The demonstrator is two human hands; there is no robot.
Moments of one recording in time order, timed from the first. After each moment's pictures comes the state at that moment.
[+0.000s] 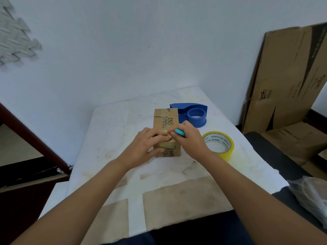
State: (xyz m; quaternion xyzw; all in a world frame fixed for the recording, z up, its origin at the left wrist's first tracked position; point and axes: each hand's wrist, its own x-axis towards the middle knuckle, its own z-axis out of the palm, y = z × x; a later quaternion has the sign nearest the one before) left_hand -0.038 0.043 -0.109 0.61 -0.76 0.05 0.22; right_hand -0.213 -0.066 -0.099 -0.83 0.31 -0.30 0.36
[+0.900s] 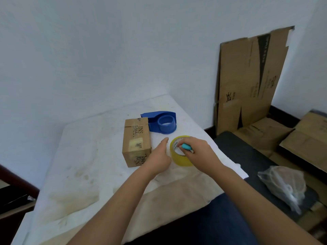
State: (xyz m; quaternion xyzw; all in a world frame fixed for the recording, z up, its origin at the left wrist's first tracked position) left_hand -0.180 -0.013 -0.093 0.75 -0.51 -0.33 0.26; right_hand -0.332 -0.079 -0.103 -0.84 0.39 -0.26 0.28
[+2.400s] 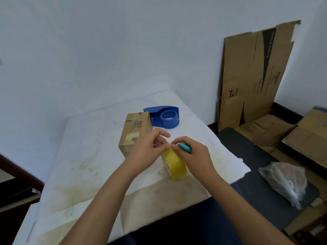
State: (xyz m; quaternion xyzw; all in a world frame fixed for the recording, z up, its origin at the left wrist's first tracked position) left_hand -0.168 0.037 -0.038 0.72 -0.56 -0.24 0.34; right_hand -0.319 -0.025 -0.091 -0.72 0.39 -0.37 0.44
